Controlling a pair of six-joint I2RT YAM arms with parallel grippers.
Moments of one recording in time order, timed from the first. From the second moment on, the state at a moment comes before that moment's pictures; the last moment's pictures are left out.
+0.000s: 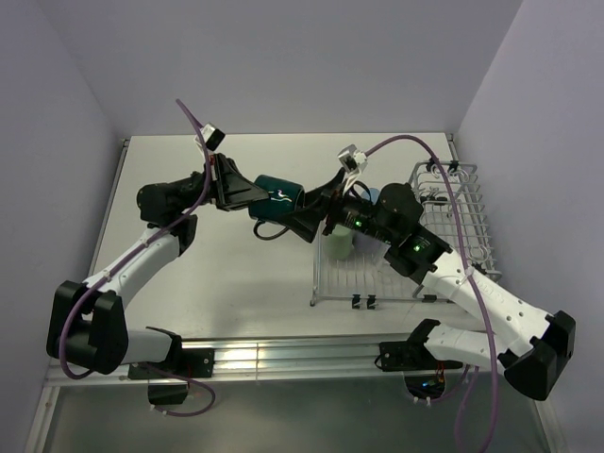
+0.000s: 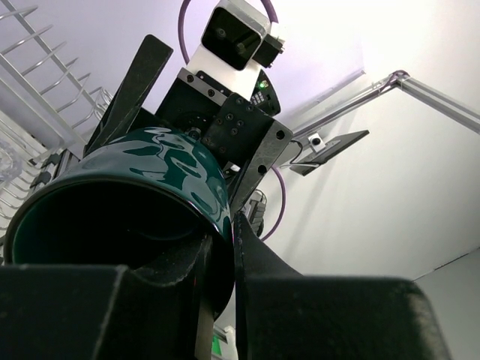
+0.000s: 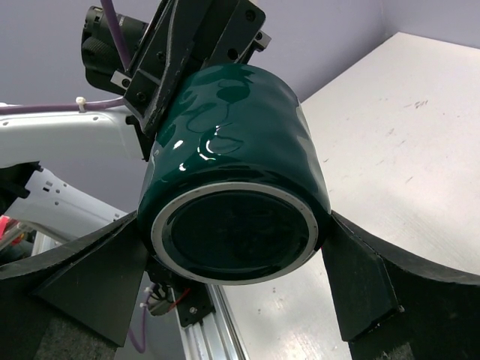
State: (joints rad) left arm -0.31 1.32 0.86 1.24 1.09 -1.85; right arm 0.75 1.04 0.96 0.15 -0.36 0.51
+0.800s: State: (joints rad) left arm -0.32 1.21 0.86 1.13 1.06 -1.50; right arm 0.76 0.94 1.02 -0.10 -0.26 0.52
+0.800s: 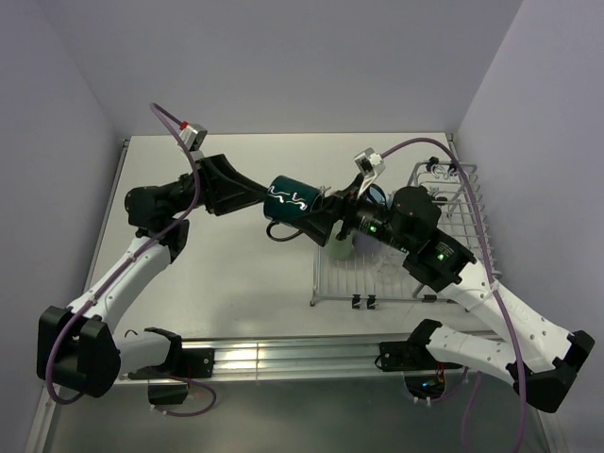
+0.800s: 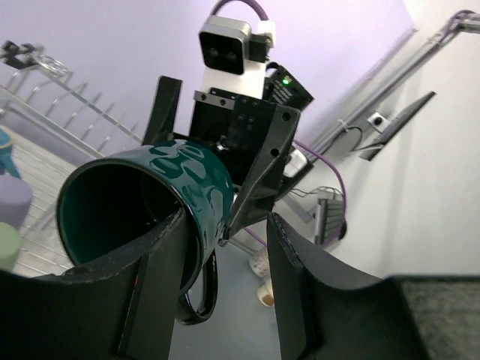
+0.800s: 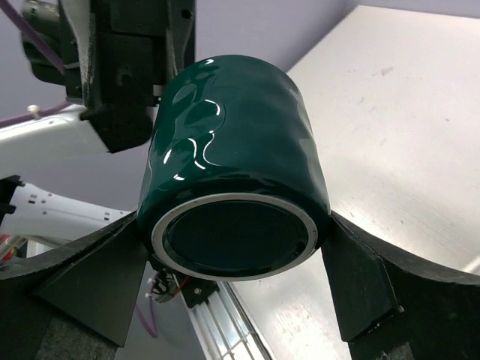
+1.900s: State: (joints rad) left arm -0.29 1.11 1.07 0.20 0.77 -0.93; right arm 0.75 0.97 1.37 -1.10 0.17 0.63
